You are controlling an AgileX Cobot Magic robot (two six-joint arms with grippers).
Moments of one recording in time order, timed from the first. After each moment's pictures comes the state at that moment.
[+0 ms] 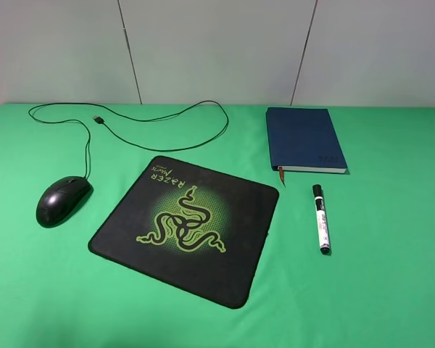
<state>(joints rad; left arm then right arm) -0.09 0.76 -0.83 -0.04 1.04 0.12 -0.04 0.00 -0.50 -0.01 1.03 0.03</state>
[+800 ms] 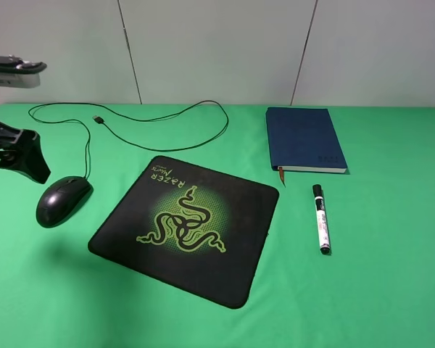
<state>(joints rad) -0.09 1.35 -0.84 -0.03 0.80 0.13 -0.04 0.00 -0.50 -0.01 1.03 0.03</state>
